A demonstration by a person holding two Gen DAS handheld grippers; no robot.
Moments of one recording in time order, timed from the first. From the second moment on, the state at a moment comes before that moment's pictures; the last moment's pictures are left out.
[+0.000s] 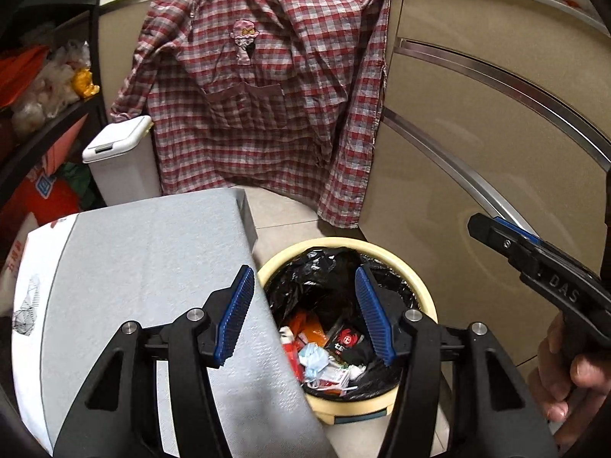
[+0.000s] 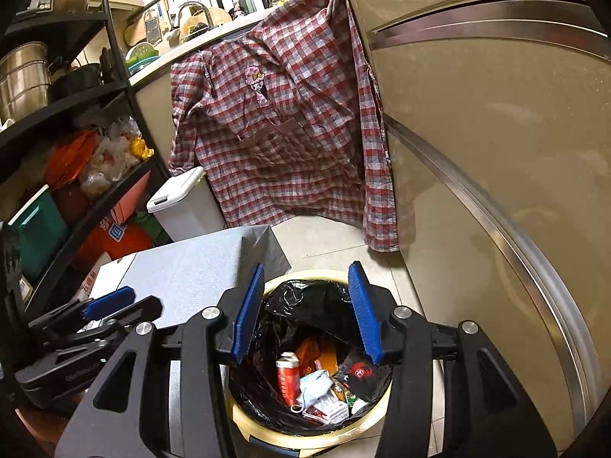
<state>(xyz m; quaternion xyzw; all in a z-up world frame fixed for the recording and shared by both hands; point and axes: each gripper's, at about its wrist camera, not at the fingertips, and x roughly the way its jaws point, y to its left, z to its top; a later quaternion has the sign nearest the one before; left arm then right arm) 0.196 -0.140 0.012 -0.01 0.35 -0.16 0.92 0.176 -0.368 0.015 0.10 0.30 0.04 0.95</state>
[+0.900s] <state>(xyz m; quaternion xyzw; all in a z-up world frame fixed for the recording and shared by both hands) 0.037 -0.057 0.016 -0.04 0.32 -0.04 0.94 -0.009 -0.326 0.013 0.01 0.28 -0.03 0.96</state>
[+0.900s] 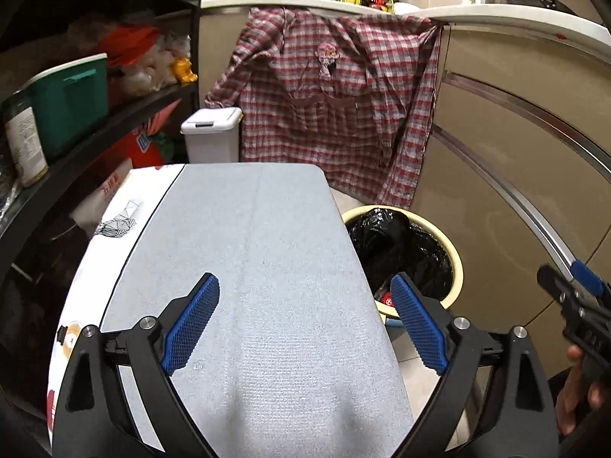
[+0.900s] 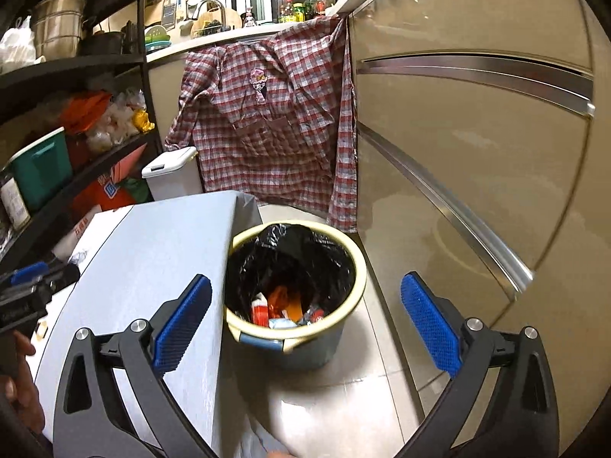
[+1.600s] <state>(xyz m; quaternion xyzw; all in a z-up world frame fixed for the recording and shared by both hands) 0.038 -0.062 -0.007 -0.04 0.33 -0.04 0.94 0.004 -0.307 0.000 -0.02 0.29 -0.03 0.96</state>
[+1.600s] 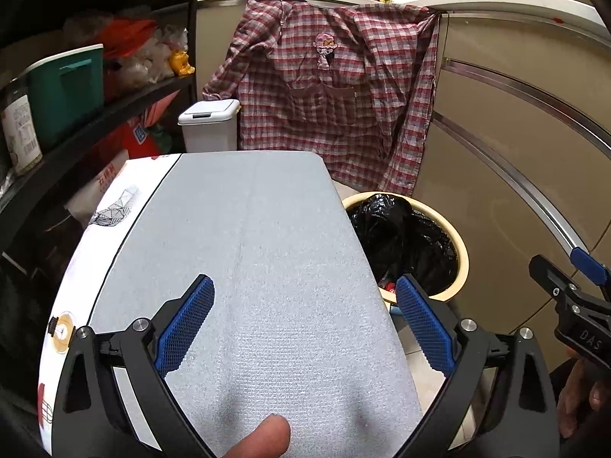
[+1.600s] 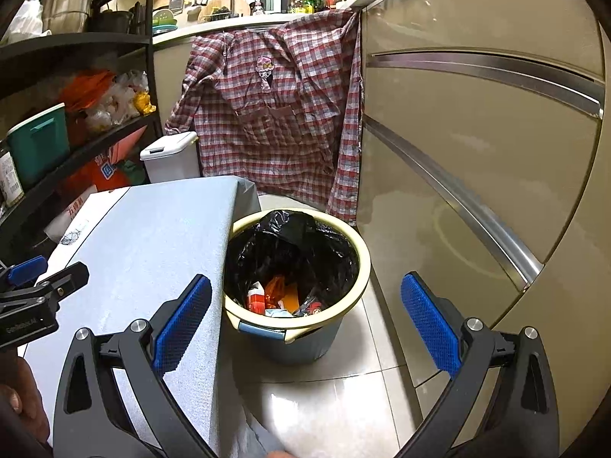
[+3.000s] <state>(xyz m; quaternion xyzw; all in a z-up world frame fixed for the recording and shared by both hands) 0.035 -0.073 -0.006 -0.03 0.33 -0.05 0.94 0.003 -0.306 0.002 -0.02 0.28 -0.03 0.96</state>
